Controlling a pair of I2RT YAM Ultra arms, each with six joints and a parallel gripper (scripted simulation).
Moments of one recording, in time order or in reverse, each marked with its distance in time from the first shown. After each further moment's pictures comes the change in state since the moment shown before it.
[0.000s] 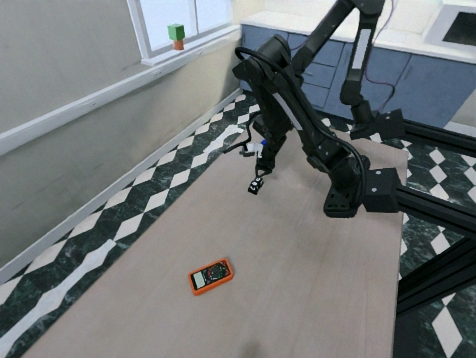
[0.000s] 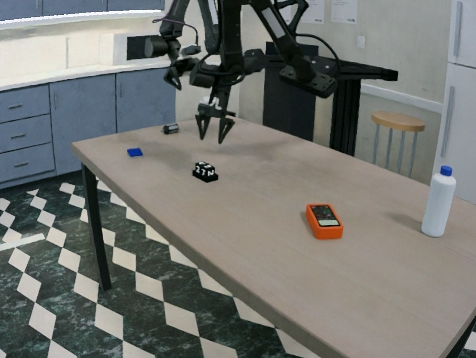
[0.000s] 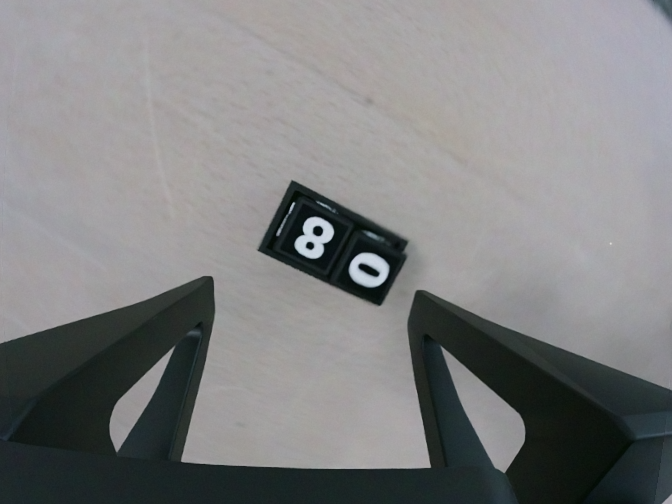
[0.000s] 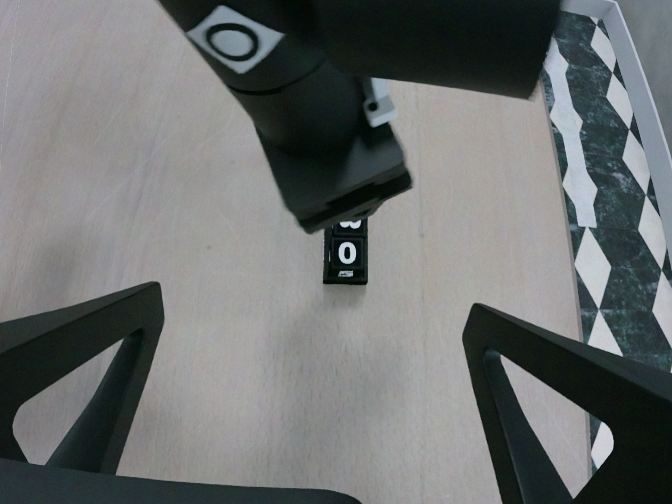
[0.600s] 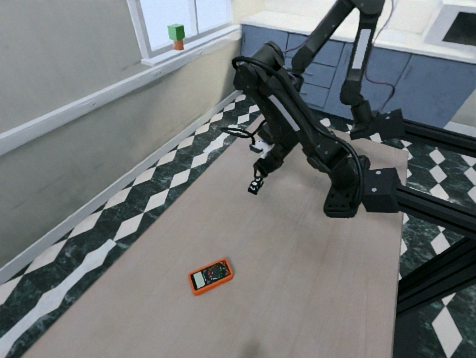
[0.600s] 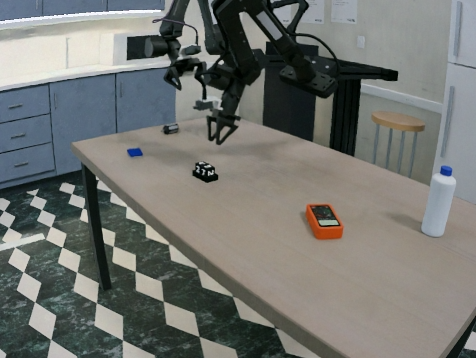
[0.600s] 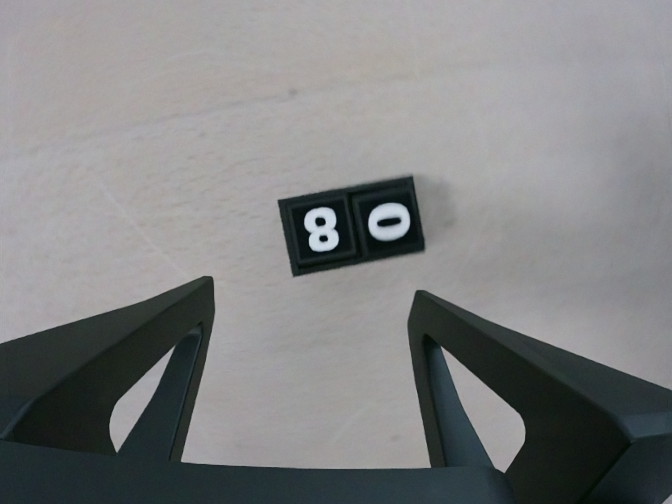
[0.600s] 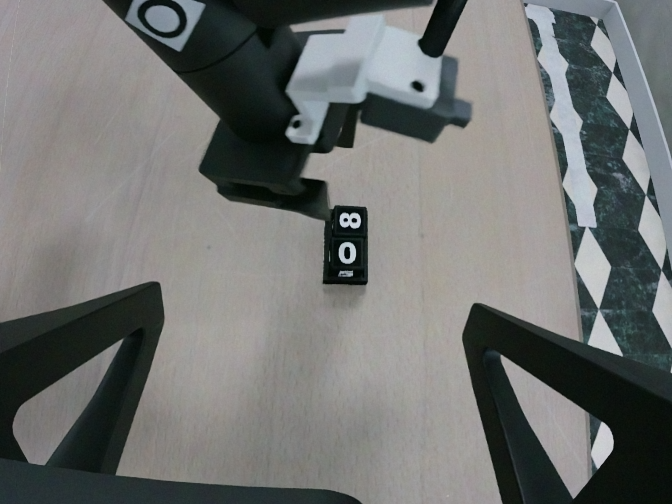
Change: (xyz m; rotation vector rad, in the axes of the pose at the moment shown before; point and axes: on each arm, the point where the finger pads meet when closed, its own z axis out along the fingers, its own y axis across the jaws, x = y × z) left arm 0.011 0.008 0.002 0.107 -0.117 0.662; right arm 0.000 0.000 0.000 0.000 0.000 0.000
